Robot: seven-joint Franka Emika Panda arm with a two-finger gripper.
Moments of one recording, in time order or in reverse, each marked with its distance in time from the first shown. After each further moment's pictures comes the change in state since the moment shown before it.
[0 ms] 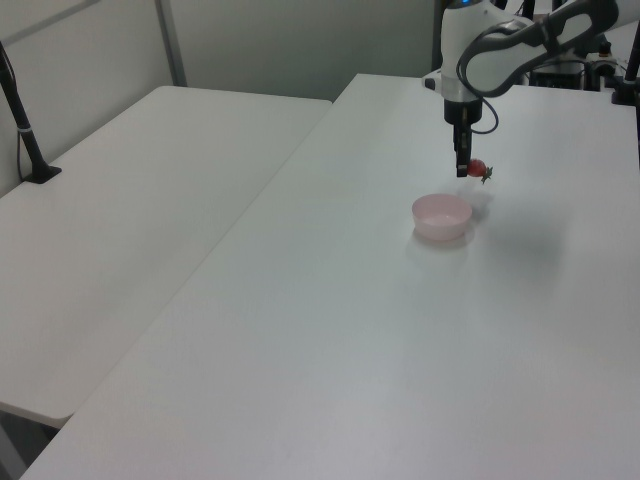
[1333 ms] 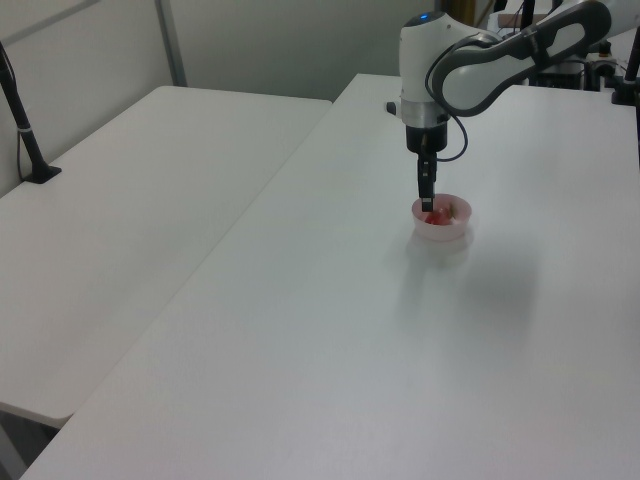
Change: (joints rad) arm 0.111 0.058 0.132 0.102 0.026 -0.081 0.299
